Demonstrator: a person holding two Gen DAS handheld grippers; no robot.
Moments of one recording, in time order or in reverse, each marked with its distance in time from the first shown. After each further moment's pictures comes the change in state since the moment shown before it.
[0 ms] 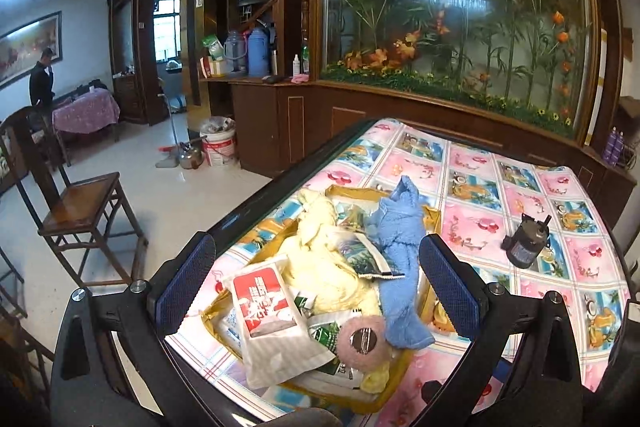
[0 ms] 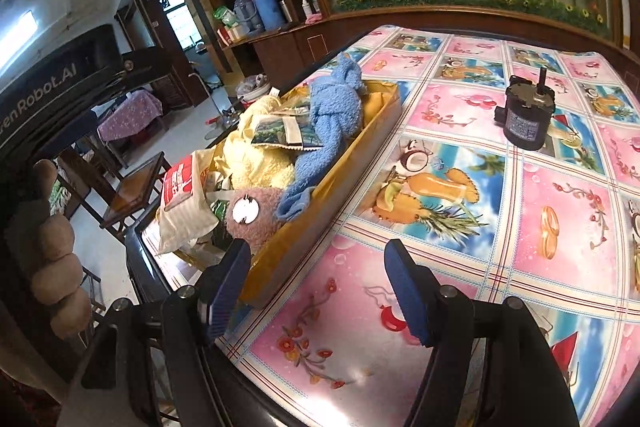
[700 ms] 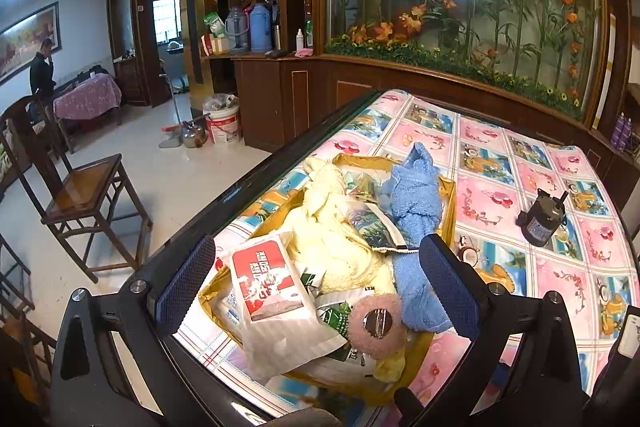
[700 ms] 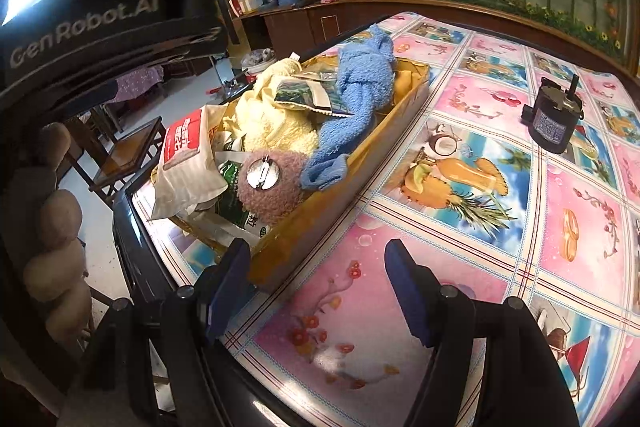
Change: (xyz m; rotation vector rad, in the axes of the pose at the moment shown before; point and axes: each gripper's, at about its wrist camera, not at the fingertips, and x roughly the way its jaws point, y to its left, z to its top) left arm 0.016 -0.002 -0.012 0.017 0.086 0.023; right arm 0.020 0.030 -0.013 -0.115 0.055 -0.045
